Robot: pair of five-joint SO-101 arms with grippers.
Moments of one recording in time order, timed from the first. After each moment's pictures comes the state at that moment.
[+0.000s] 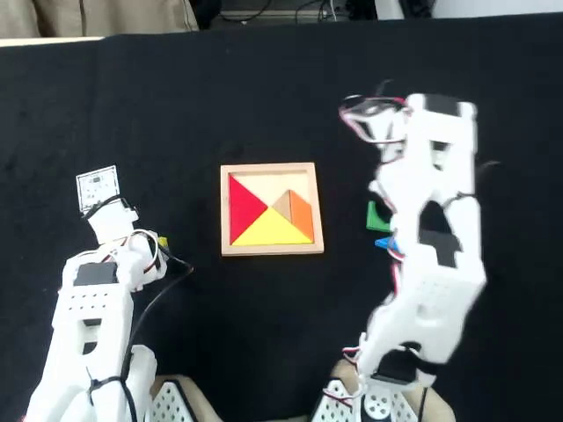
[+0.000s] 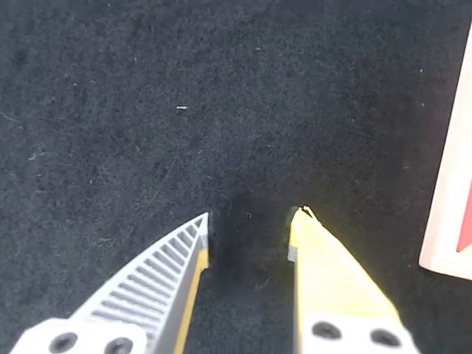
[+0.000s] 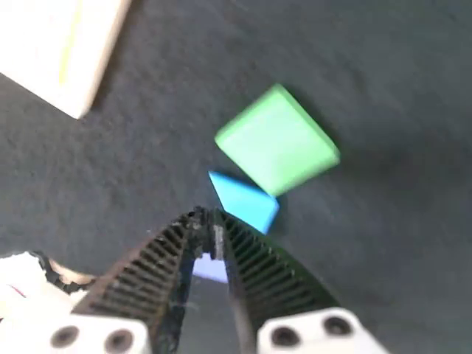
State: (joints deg) left arm -10.4 -46.6 74.2 42.5 10.0; right arm 14.0 25.8 -14.9 98.9 48.8
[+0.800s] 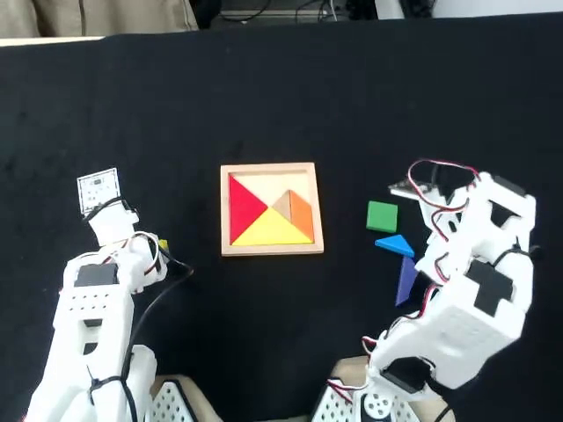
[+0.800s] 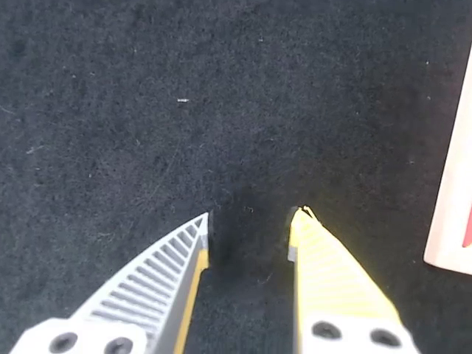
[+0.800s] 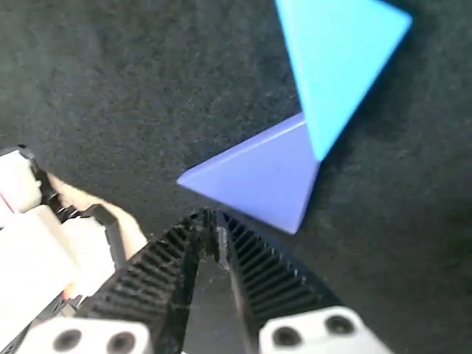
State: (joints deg) left arm -10.4 -46.6 74.9 42.5 10.0; right arm 32.6 18.3 20.4 84.9 70.8
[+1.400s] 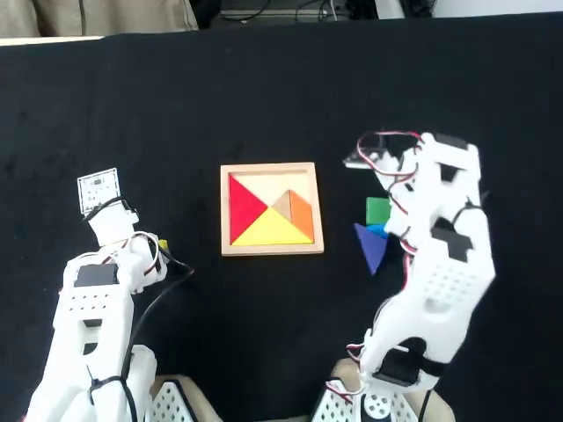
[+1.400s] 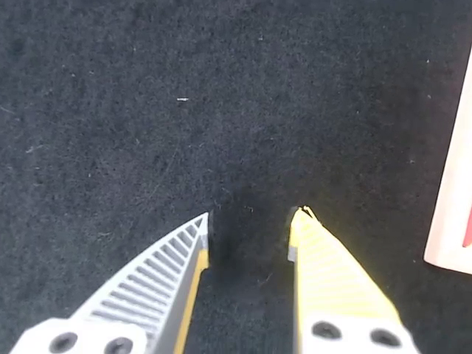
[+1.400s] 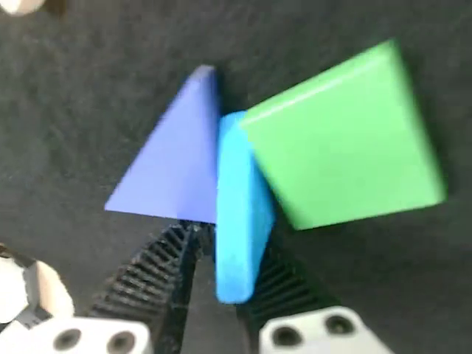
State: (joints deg) left arm -10.4 -46.6 74.9 42.5 10.0; right arm 17.1 34.9 -4.6 84.4 70.8
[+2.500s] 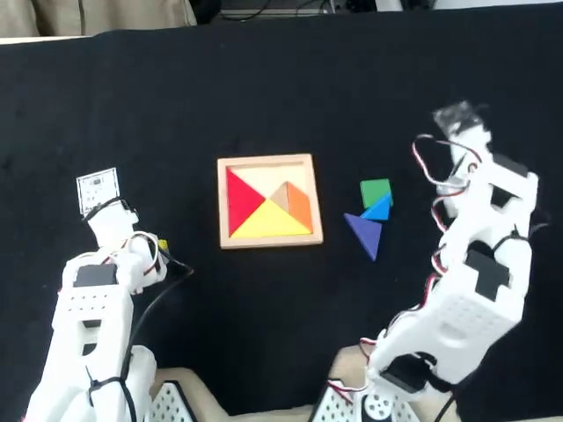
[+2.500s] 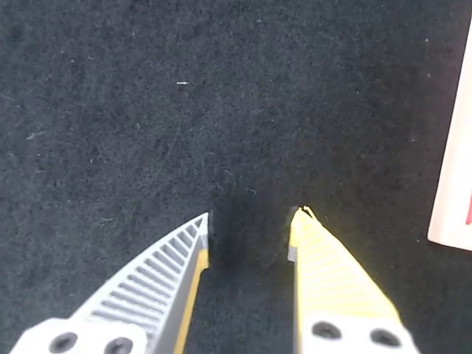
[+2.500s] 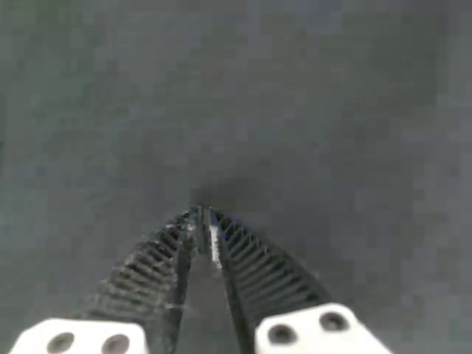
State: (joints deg) left arm -10.4 -46.6 74.9 42.5 10.0; right arm 30.4 21.3 8.5 41.5 45.3
